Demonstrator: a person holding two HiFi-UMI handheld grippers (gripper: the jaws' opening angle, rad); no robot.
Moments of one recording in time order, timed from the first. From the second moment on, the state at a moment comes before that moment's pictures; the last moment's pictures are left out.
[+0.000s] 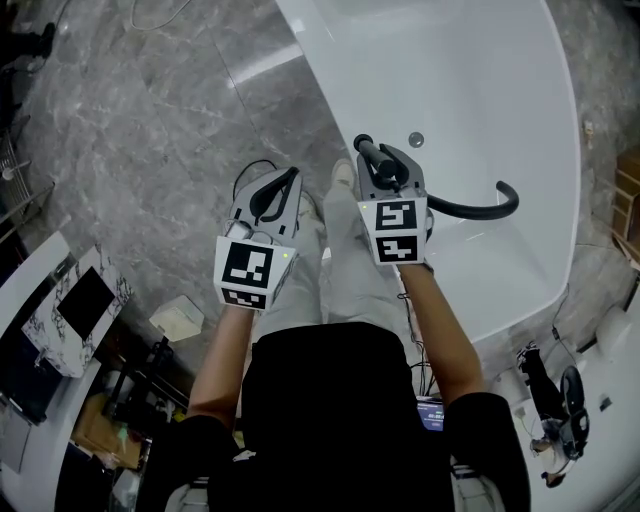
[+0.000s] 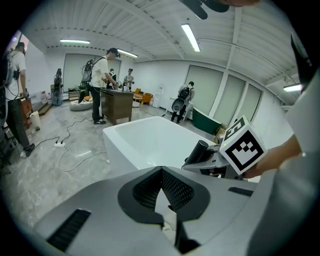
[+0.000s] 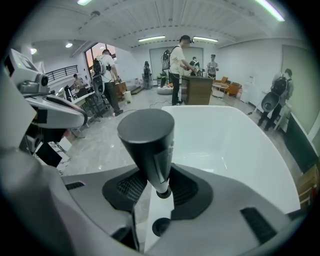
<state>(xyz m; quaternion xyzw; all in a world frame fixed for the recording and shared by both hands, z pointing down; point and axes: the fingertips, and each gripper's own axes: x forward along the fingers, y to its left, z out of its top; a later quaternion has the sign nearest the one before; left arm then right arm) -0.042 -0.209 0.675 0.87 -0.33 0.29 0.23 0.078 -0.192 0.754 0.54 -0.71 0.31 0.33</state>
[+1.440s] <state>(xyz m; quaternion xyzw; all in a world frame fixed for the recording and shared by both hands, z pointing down) -0.040 -0.210 0.703 0.86 -0.31 0.30 0.26 0.074 -0.192 0.792 0.53 -0.70 0.35 0.33</state>
